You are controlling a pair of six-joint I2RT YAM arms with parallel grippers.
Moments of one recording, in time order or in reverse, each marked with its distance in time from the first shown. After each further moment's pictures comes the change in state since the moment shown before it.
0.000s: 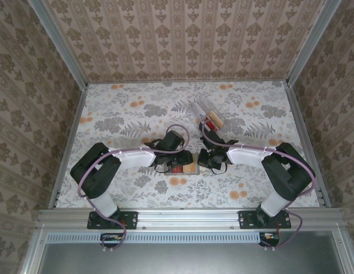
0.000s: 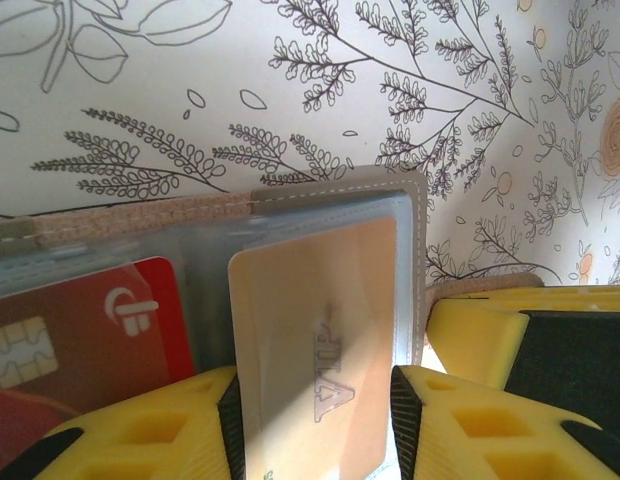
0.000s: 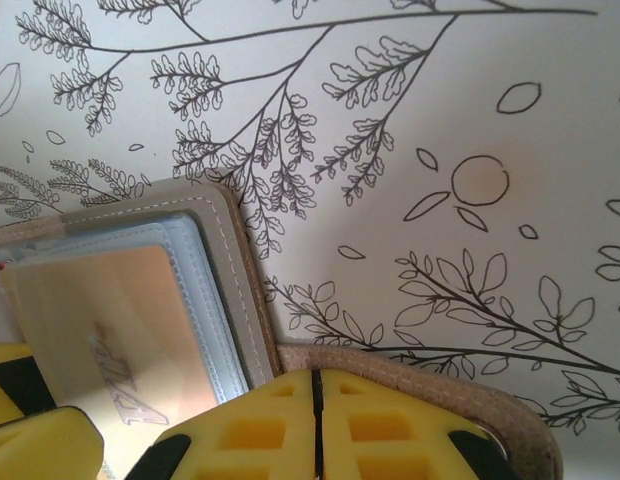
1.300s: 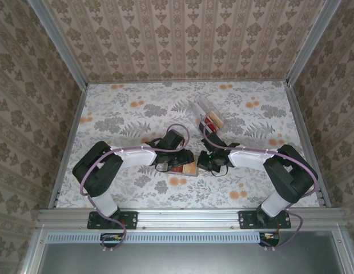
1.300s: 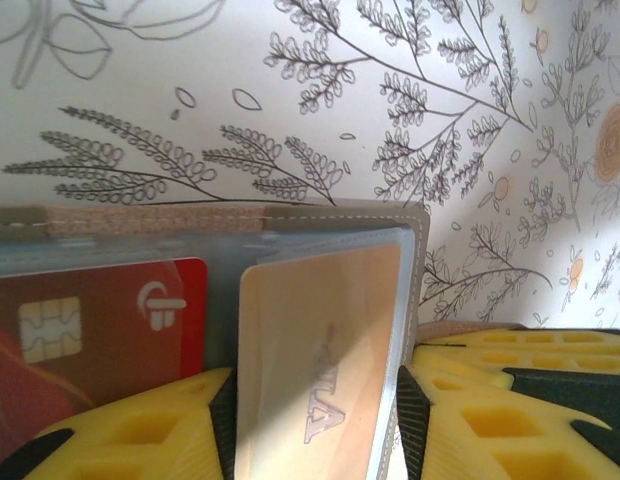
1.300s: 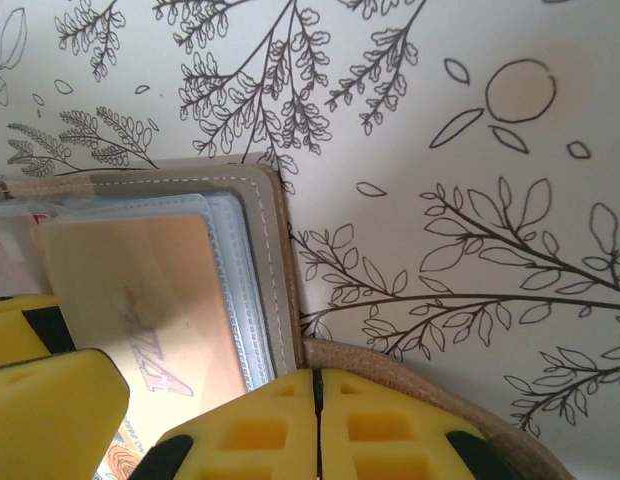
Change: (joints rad) left arm 0.008 0.030 0.021 -0.001 0.040 -0.011; right arm 0.009 -0.029 -0.047 0.052 -0.061 0.050
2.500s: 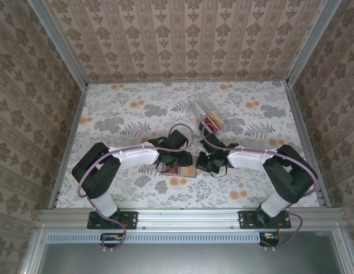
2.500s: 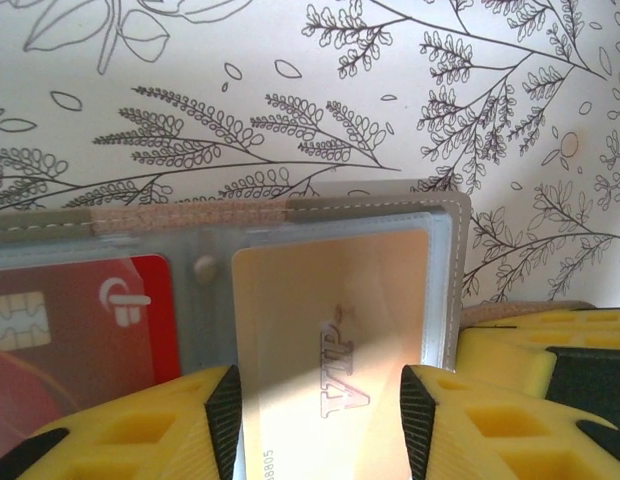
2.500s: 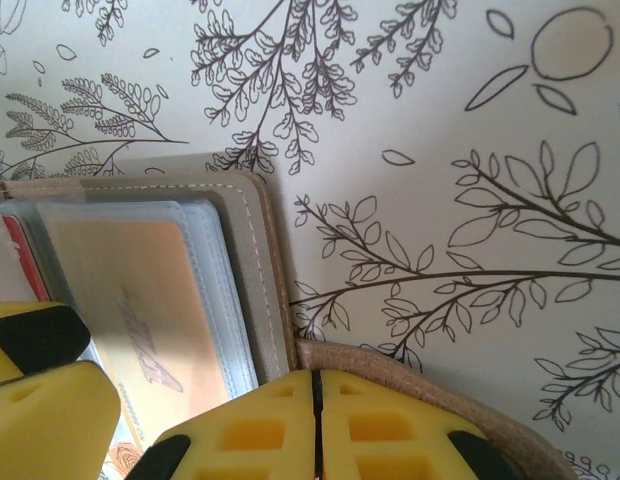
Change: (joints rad) left arm -0.041 -0.017 0.076 -0.211 -0.132 0.108; right arm 0.015 0.001 0.001 -0.005 0.001 0.000
